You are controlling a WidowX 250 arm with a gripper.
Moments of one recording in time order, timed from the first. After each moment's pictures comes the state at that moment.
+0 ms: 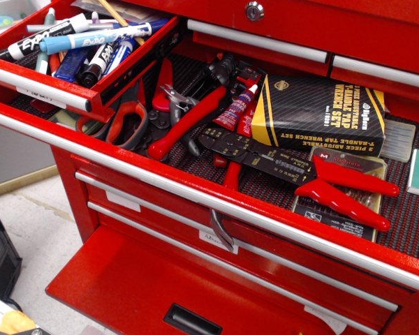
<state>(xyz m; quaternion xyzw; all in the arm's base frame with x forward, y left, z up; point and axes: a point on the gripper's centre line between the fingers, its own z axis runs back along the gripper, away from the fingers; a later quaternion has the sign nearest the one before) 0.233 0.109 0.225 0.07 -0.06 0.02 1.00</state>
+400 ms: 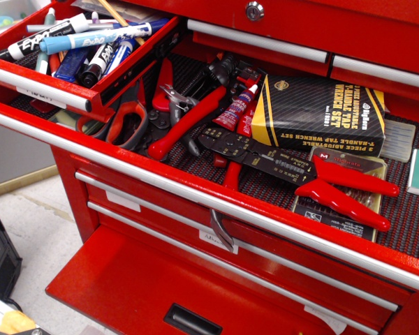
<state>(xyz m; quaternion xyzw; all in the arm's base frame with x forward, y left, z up) 0.238 0.103 0.215 0.06 -0.04 0.02 1.00</state>
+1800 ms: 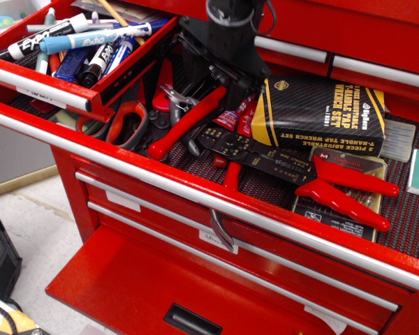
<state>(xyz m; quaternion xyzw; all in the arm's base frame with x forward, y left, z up) 0.357 0.018 0.084 0.11 -0.15 -0.06 0.98</state>
